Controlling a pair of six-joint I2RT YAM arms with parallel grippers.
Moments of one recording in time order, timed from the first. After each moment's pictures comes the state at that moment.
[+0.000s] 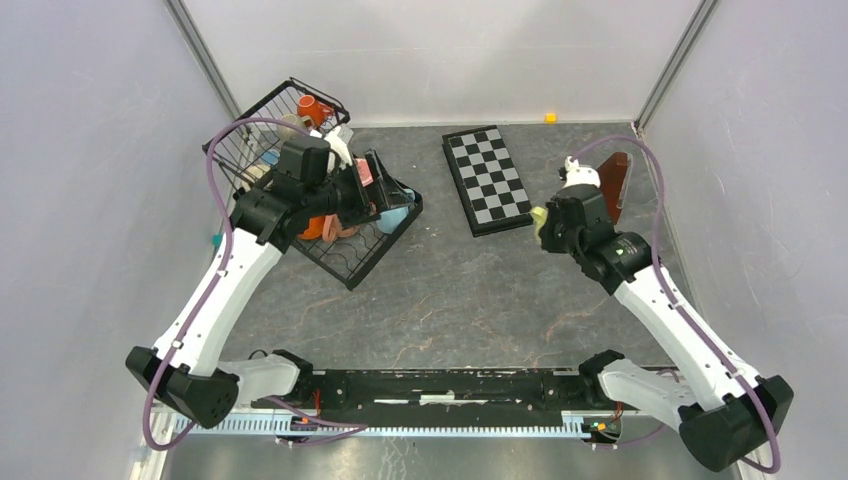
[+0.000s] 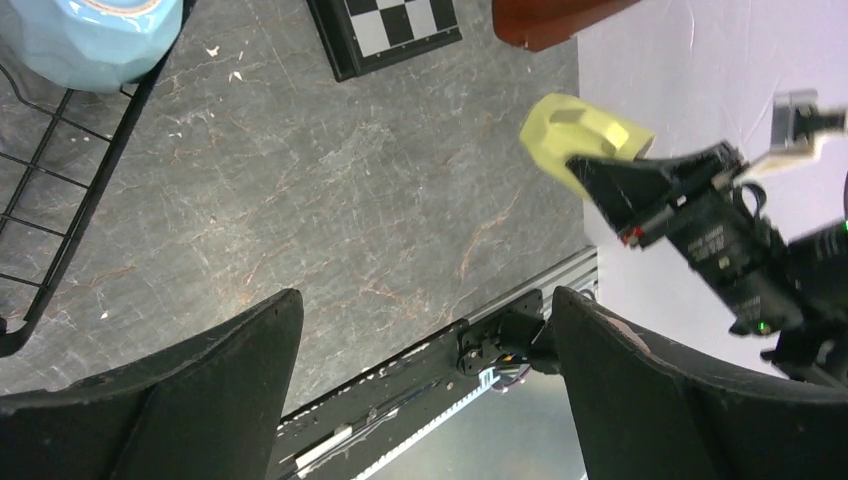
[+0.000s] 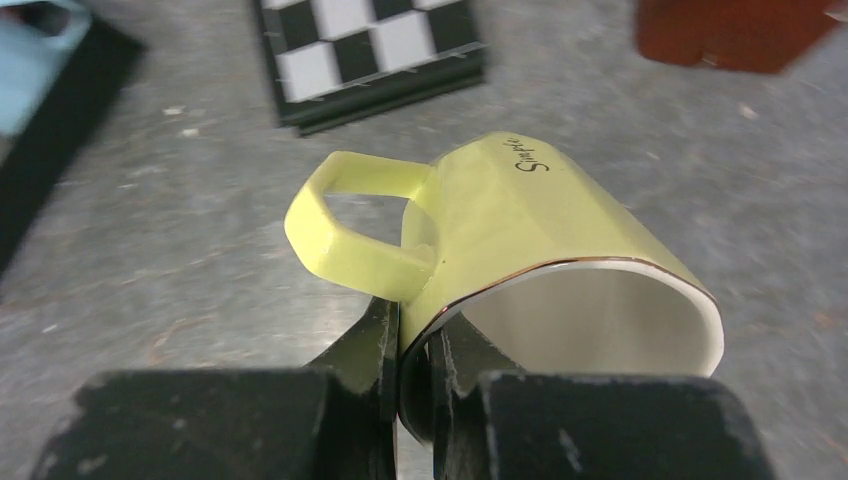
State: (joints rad) left arm -0.43 1.22 1.41 -0.79 0.32 -0.73; right arm 0.50 1.01 1.00 -0.64 0.27 0.42
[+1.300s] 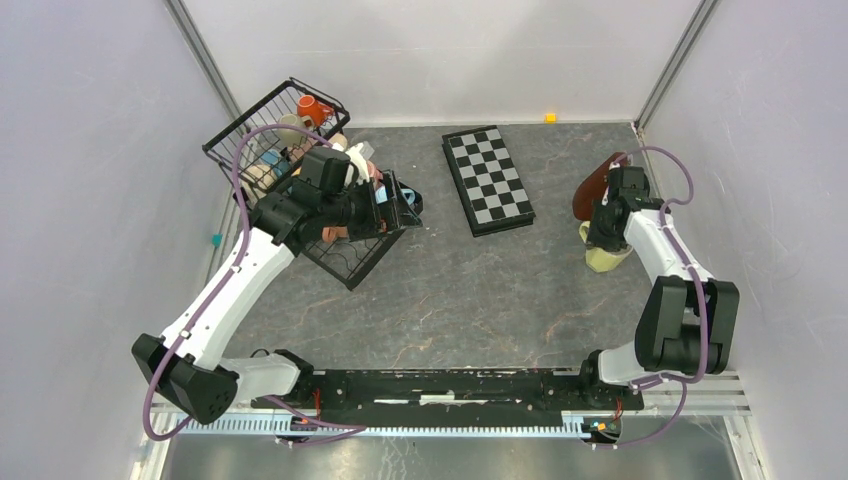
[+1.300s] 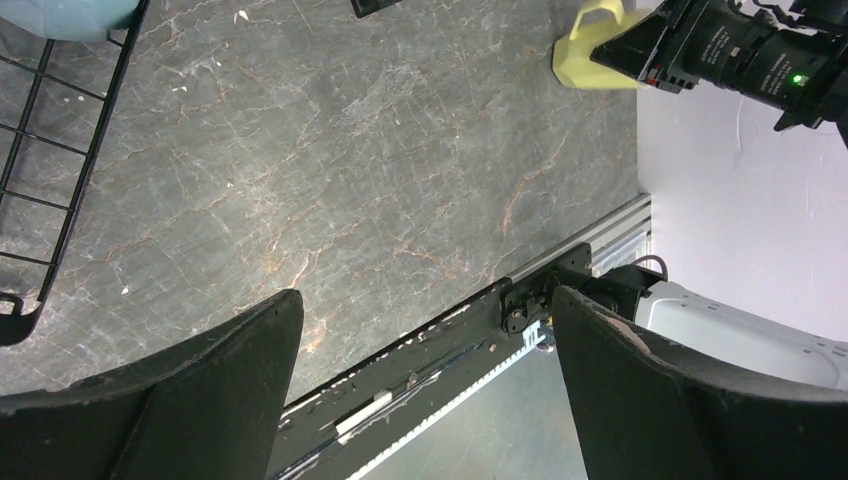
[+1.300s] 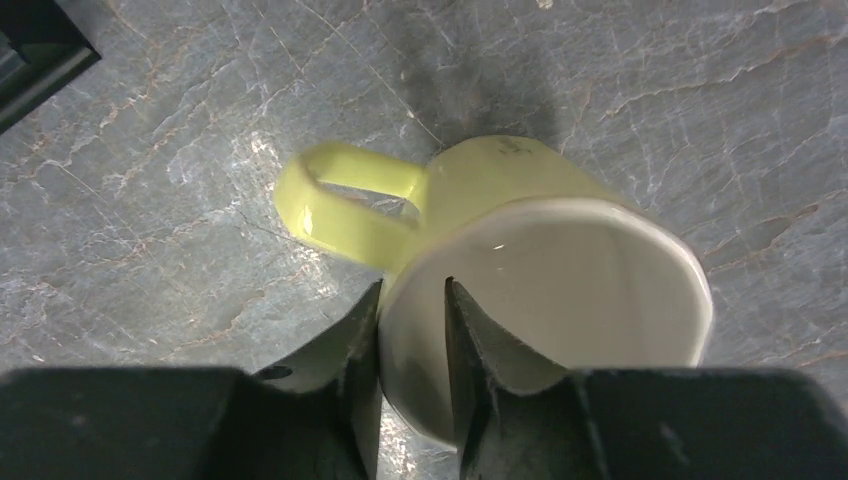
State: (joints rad) left arm -0.51 1.23 1.33 -0.81 0.31 -0.64; right arm -0.12 1.45 1.01 -0.66 0.07 0.15
